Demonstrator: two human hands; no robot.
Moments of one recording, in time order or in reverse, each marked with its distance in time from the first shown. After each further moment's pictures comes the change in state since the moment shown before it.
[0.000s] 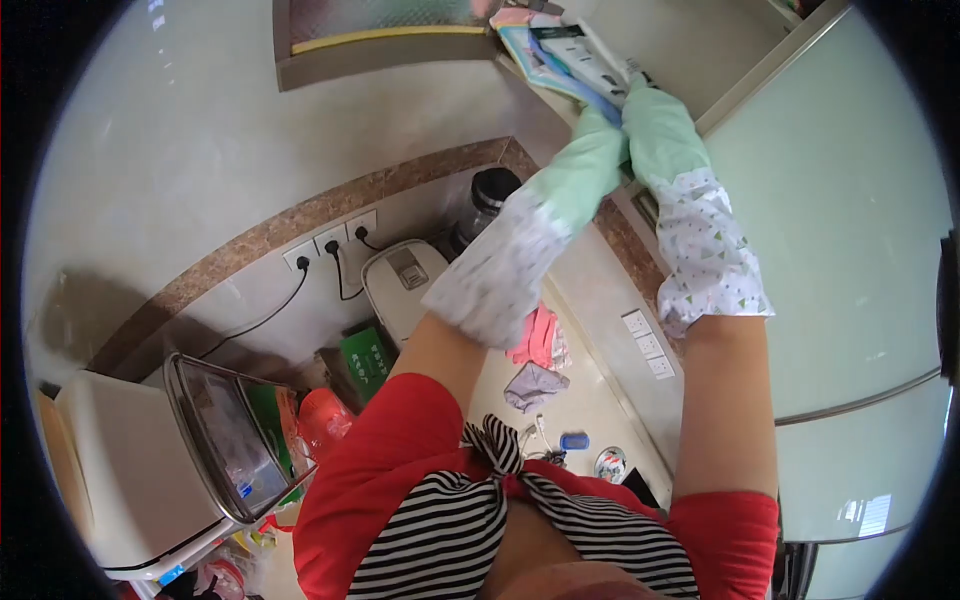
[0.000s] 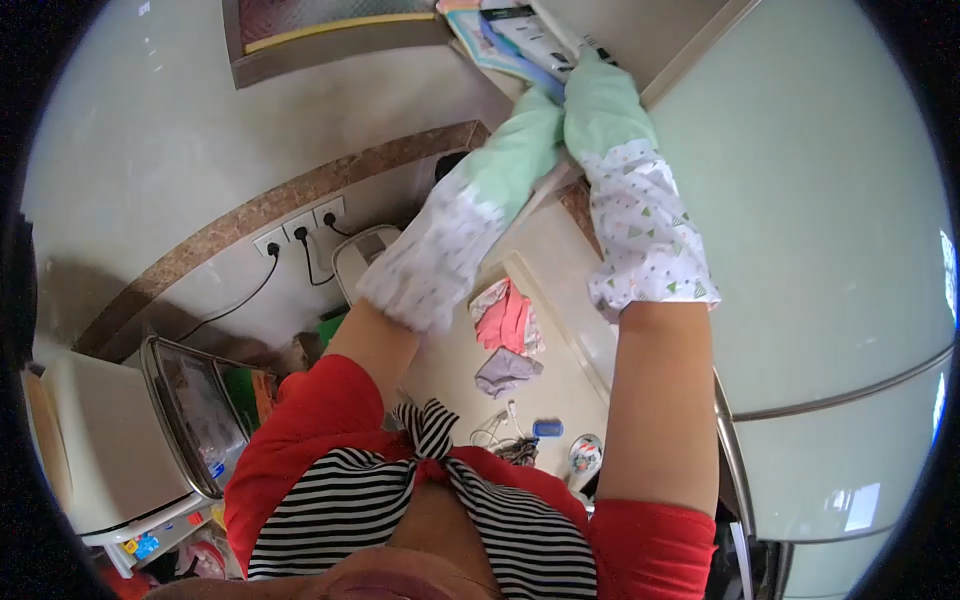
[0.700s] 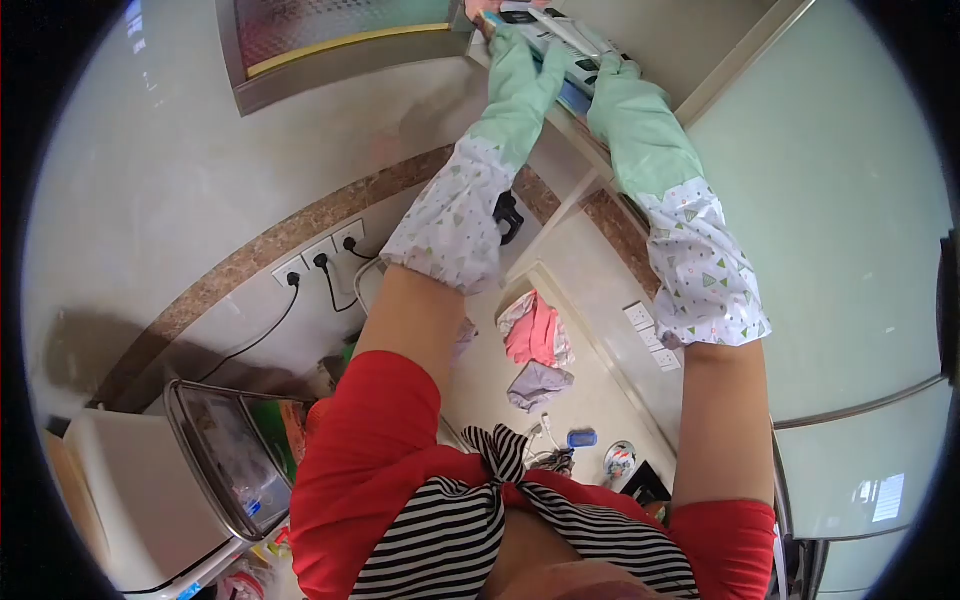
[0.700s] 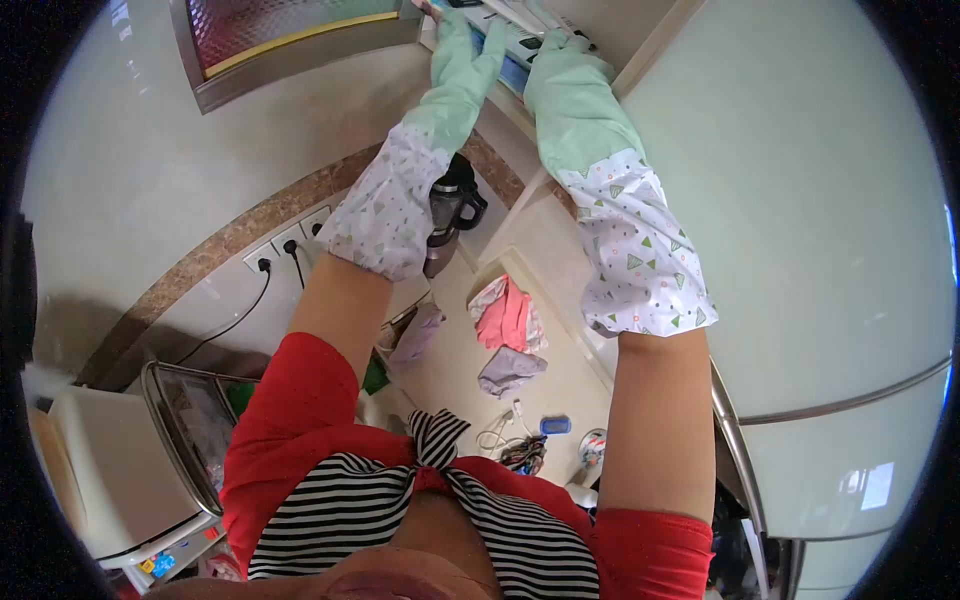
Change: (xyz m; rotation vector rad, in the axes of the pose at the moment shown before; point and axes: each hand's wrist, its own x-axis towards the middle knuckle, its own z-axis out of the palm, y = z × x) left_hand 0.084 0.052 -0.066 1.211 0.249 0.960; right_hand -0.007 -0.046 -0.012 -0.080 0.008 0.030
